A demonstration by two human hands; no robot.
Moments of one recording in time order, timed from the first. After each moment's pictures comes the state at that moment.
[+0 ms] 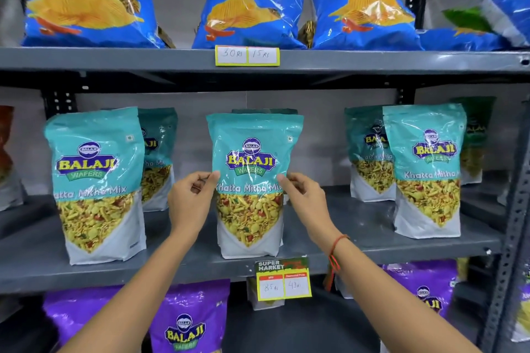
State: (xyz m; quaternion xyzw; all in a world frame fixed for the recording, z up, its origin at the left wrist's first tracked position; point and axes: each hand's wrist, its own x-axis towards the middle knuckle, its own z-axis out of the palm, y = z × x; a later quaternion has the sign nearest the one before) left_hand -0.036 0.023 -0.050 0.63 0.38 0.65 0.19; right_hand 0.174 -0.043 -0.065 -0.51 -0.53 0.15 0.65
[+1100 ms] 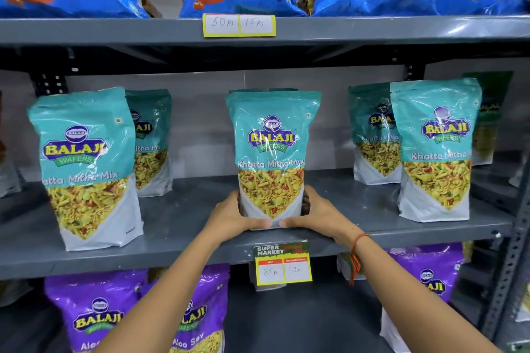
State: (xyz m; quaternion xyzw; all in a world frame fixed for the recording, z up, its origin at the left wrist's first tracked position) left_hand 0.007 0.032 -0.104 0.79 0.45 0.30 0.30; right_hand 0.225 -0.044 -0.114 -0.62 -0.61 0.24 0.42
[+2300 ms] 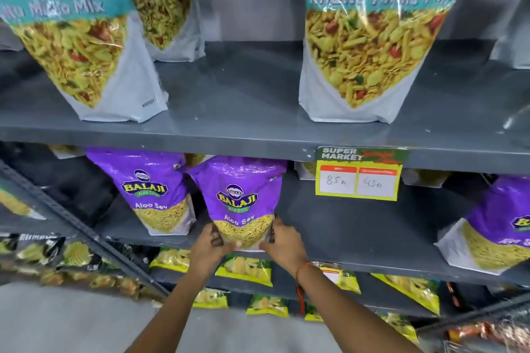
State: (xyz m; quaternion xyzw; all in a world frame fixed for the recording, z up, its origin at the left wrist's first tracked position) left_hand -0.140 0.010 -0.436 0.47 0.60 0.37 0.54; right_hand 0.060 -0.011 -0.420 -0.69 -0.59 0.35 0.23
